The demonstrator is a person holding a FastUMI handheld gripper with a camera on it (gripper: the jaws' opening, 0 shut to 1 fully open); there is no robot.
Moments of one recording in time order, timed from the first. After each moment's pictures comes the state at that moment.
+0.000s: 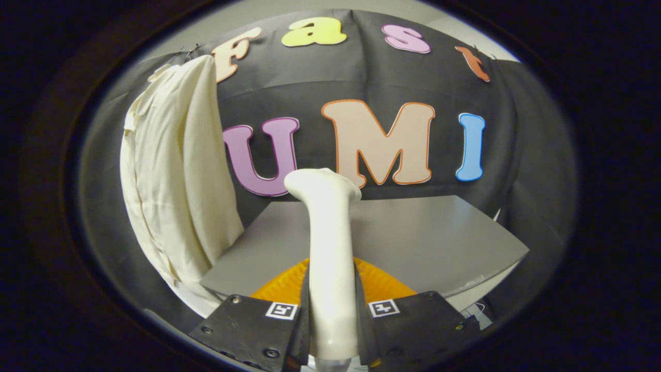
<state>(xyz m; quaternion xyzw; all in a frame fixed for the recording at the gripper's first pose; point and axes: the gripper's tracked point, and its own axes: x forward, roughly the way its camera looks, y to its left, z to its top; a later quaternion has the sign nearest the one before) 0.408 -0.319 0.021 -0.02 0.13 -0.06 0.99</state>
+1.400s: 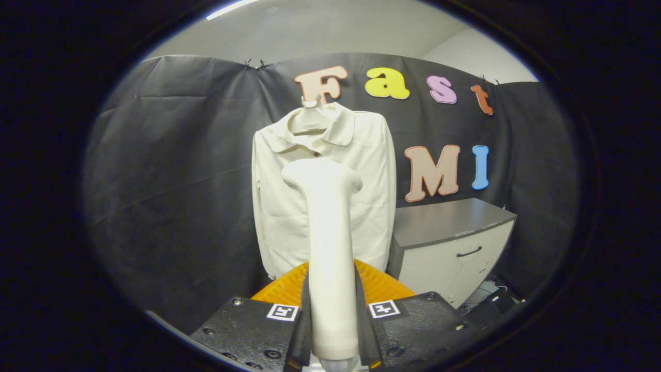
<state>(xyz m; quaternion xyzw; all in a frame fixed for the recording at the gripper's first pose) 0.194 0.068 0.057 0.00 0.07 -0.02 1.00</state>
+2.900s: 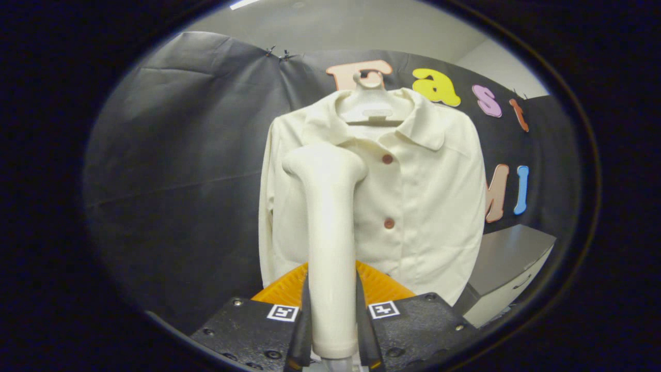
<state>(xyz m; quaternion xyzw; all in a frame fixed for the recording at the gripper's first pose) 0.427 0.155 0.025 -0.03 0.04 0.01 1.00</state>
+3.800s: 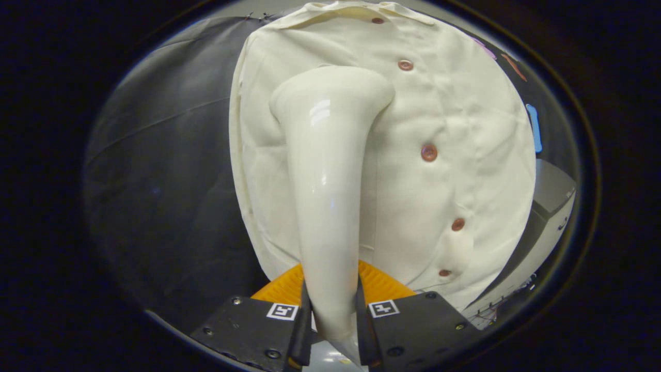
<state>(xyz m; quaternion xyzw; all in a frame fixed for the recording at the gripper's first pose) 0.460 0.149 -0.140 0.02 0.18 0.02 0.98</state>
